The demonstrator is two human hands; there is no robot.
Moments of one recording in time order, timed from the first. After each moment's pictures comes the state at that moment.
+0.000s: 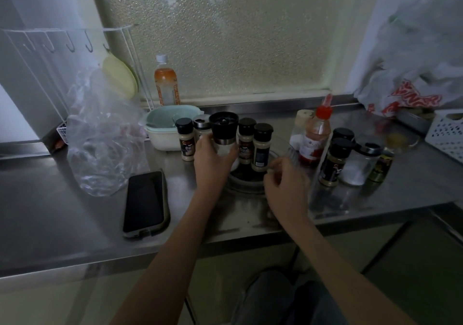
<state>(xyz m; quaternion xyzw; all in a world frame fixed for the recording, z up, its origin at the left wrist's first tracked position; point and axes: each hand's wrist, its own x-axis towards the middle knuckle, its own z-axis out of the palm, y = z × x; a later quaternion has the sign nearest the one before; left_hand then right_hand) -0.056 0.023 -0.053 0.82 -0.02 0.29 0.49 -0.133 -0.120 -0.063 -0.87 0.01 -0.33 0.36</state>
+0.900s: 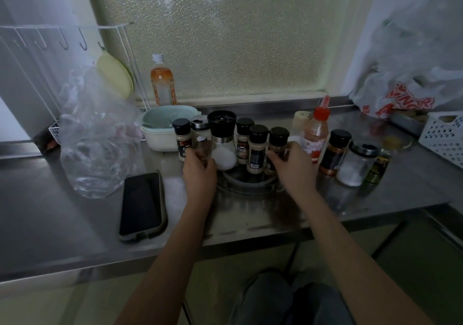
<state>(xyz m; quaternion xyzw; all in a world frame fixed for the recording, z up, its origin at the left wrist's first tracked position) -0.066 0.037 -0.067 0.79 0.07 0.25 0.55 -0.087 -0.146 -0.044 -0.91 0.08 -0.27 0.31</state>
